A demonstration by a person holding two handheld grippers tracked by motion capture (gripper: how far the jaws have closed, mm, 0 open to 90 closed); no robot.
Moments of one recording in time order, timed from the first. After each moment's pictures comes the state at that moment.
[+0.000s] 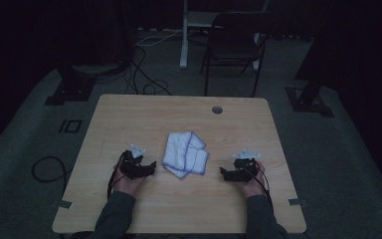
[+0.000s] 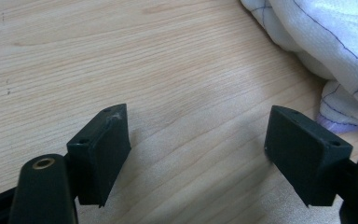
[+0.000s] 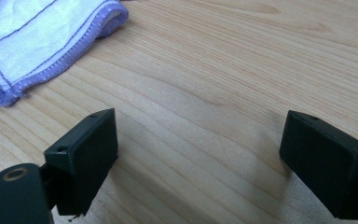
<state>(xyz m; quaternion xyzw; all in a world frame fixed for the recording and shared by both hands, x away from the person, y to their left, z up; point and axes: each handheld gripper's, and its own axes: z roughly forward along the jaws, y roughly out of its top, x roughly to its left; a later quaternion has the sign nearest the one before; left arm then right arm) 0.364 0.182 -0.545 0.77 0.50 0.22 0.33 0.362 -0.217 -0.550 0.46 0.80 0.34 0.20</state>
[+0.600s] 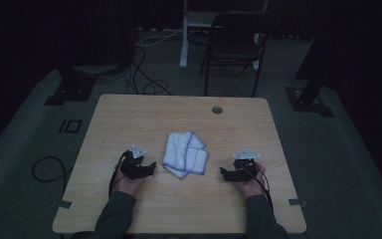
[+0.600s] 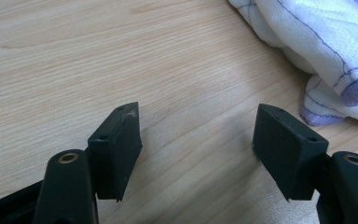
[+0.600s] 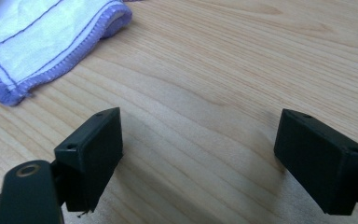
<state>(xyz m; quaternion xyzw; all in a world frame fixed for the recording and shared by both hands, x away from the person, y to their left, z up) 0.361 0.180 -0.542 0.78 0.49 0.21 0.32 0.361 -0.216 -0.550 0.45 0.80 0.35 0.19</state>
